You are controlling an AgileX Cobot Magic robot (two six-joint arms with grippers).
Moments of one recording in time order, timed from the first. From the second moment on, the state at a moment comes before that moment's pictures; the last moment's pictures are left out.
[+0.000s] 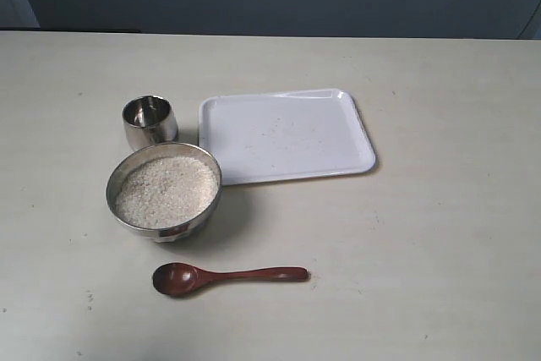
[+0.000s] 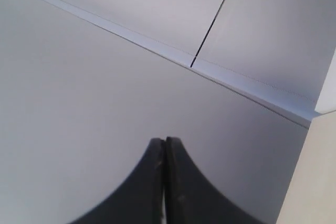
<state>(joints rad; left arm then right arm) -0.32 0.00 0.00 -0.18 0.25 0.28 -0.05 0.00 0.00 1.11 -0.41 0.03</state>
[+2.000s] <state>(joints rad) -0.32 0.00 0.00 -0.18 0.25 0.28 1.10 1.57 -0.97 -0.06 0.76 -0.49</state>
